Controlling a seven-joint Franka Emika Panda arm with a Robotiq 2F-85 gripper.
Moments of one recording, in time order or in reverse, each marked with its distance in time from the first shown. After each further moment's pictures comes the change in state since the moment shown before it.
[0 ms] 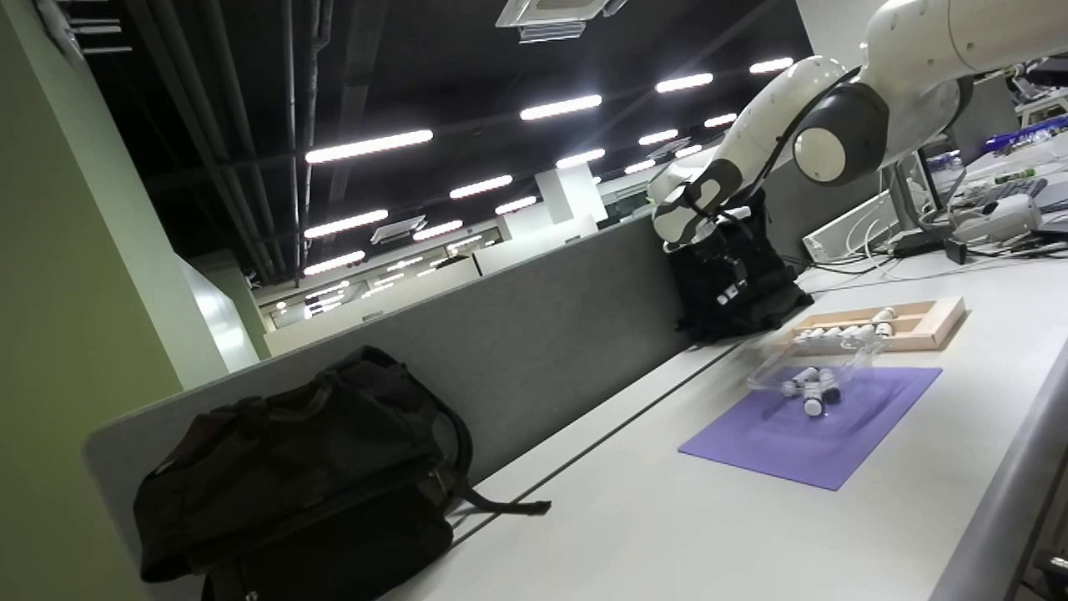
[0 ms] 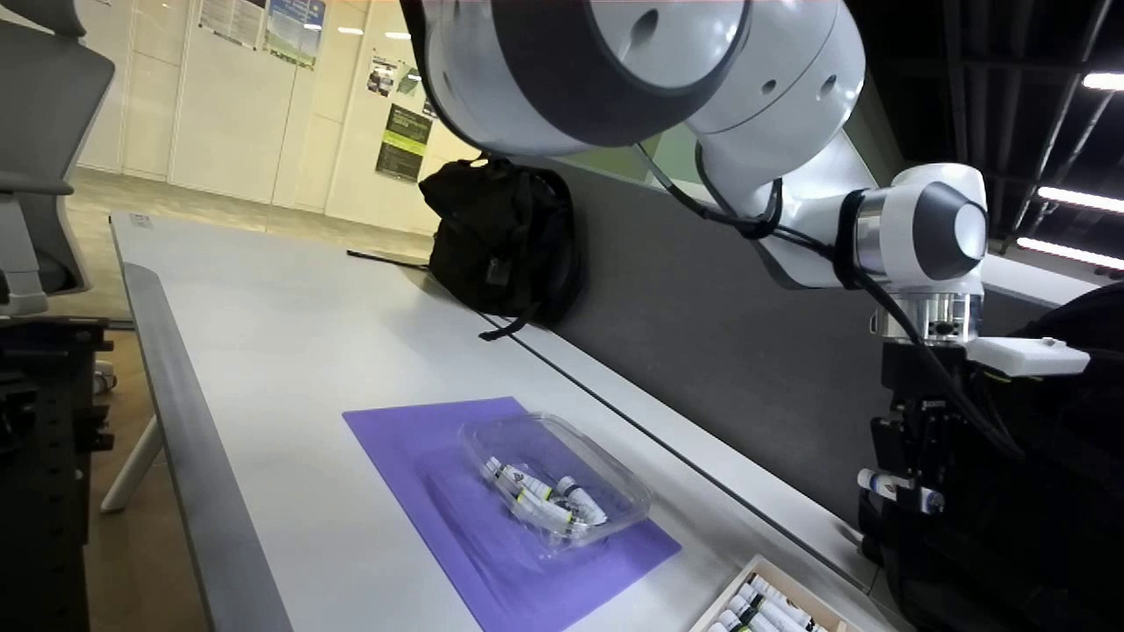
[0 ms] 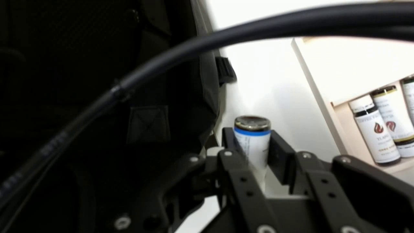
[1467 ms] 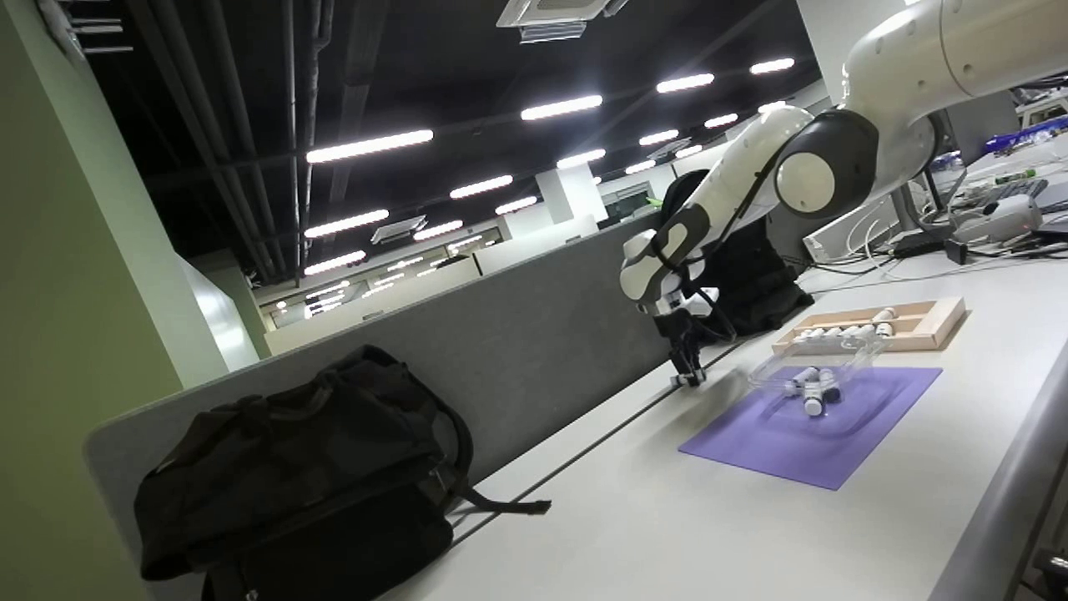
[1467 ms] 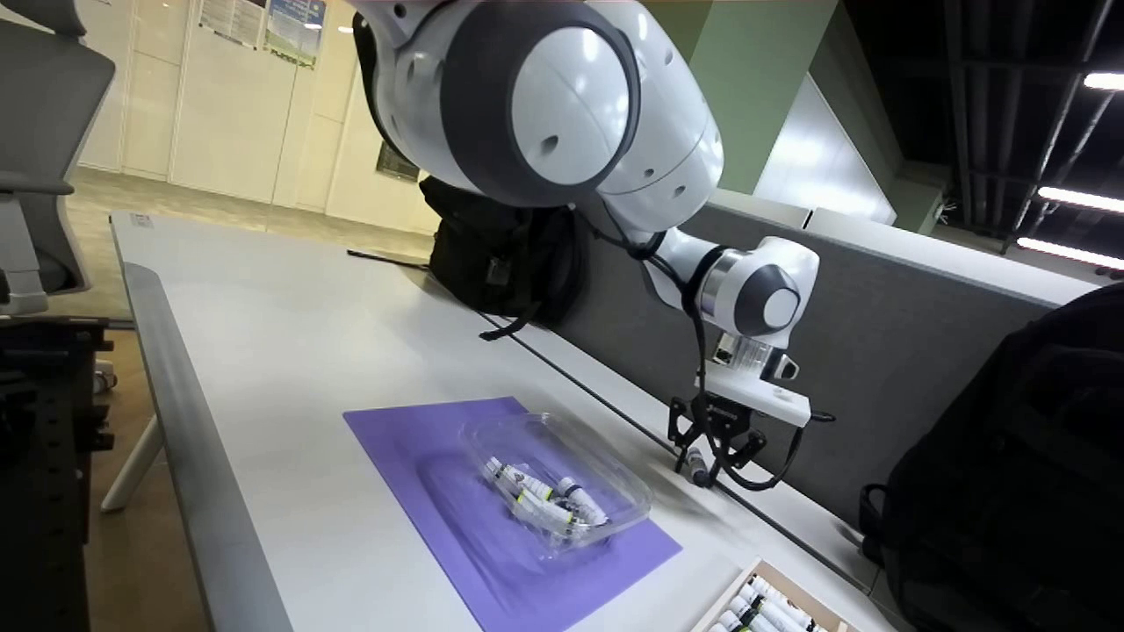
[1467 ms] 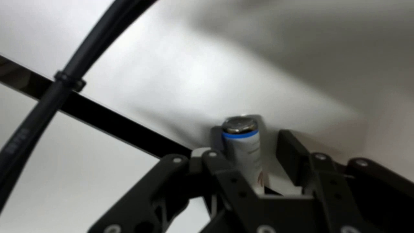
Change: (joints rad) arm 0.162 0.095 0.098 -0.096 0.225 0.066 0.809
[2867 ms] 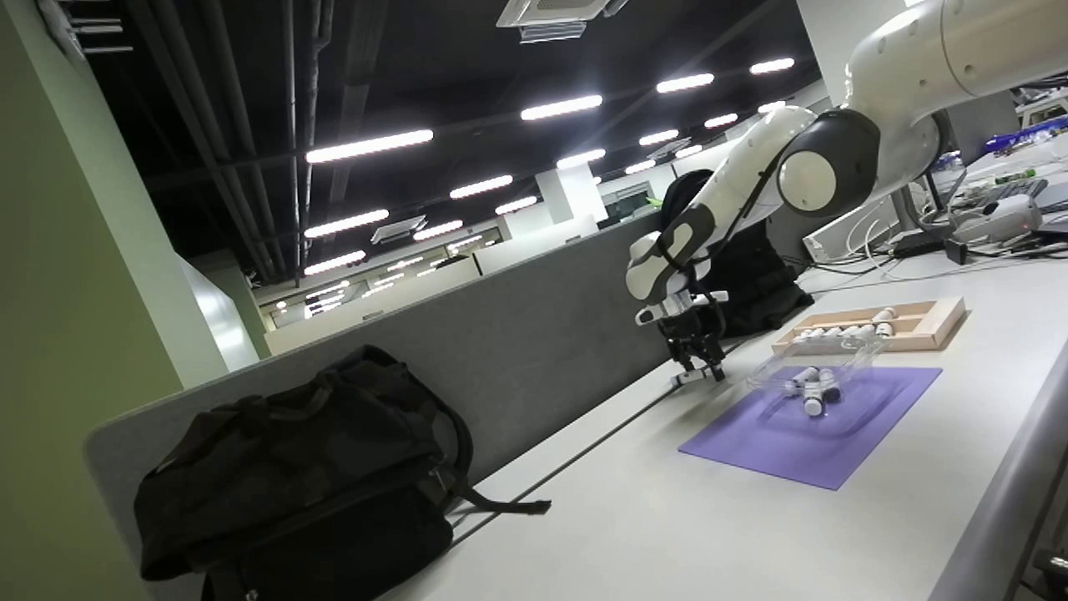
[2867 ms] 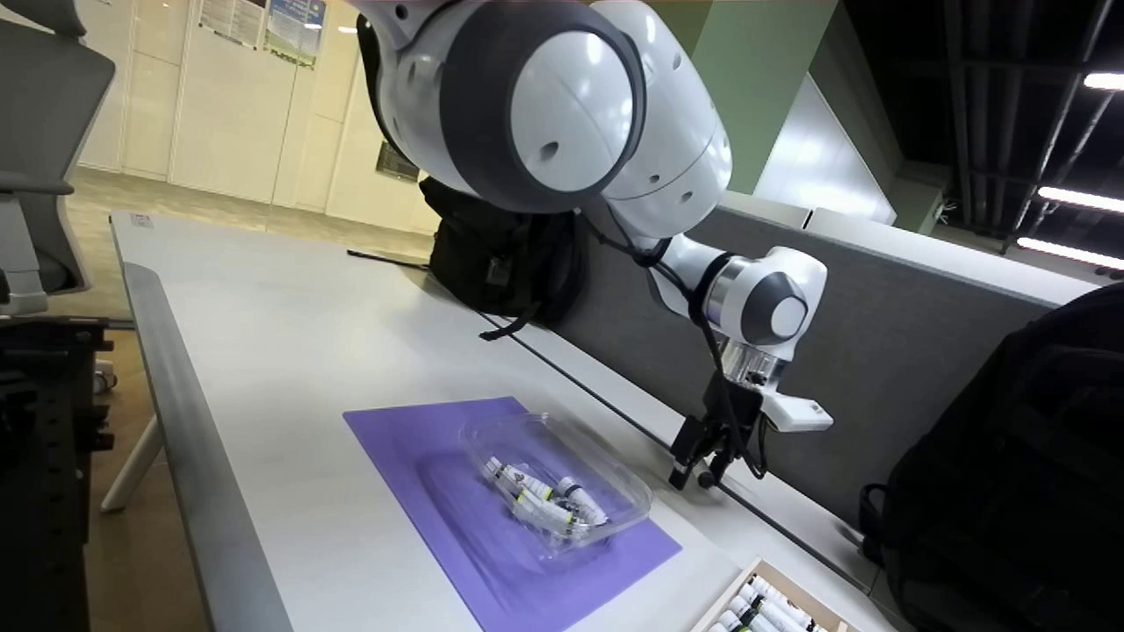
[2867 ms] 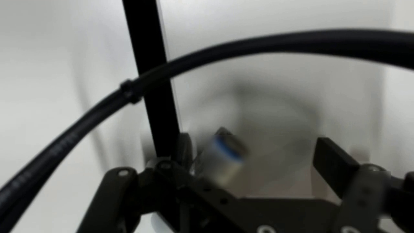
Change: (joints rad) arm -0.023 0.005 0.018 -0.006 -0.014 -0.048 -0.953
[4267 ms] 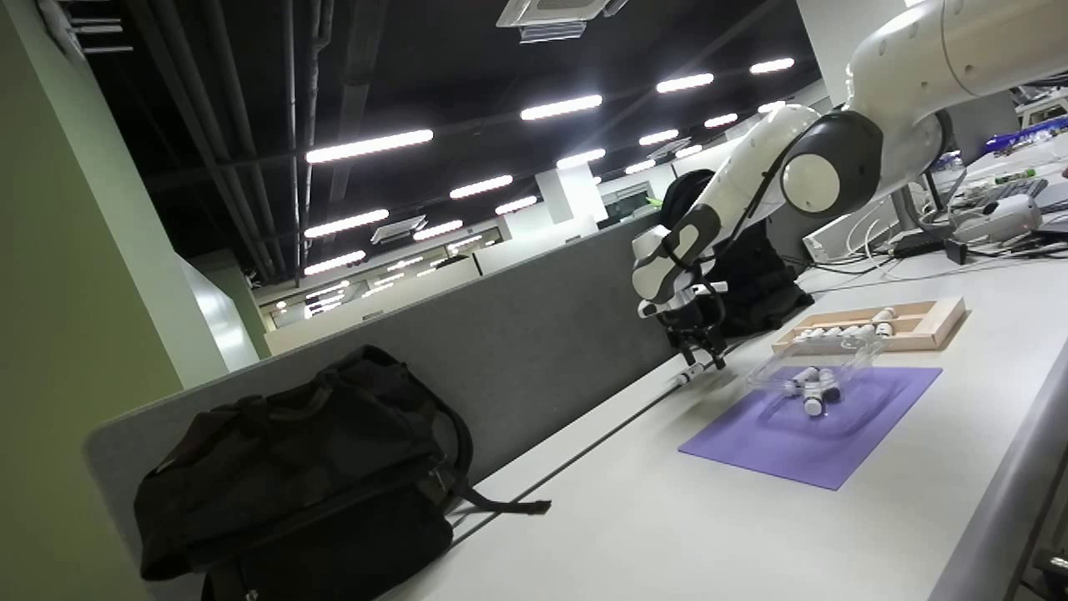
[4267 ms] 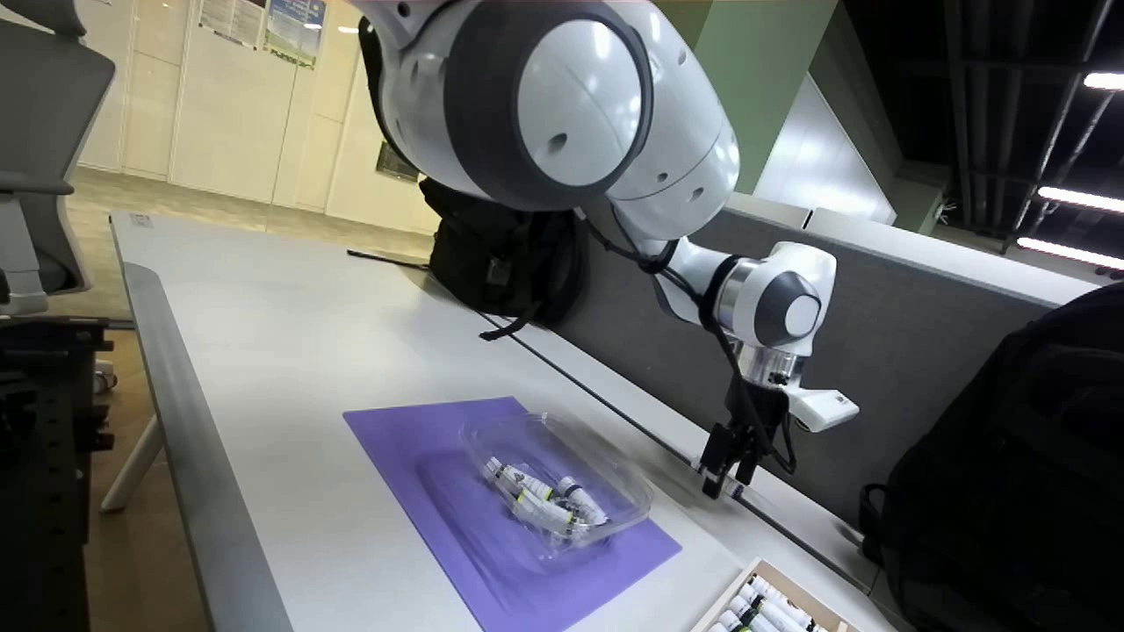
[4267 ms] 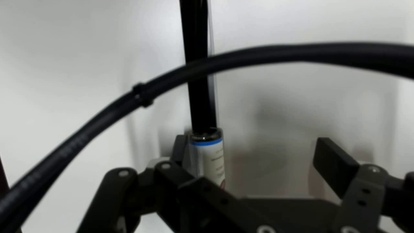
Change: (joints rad) arm -0.008 0.001 -0.039 0.008 -0.042 0.100 -0.057
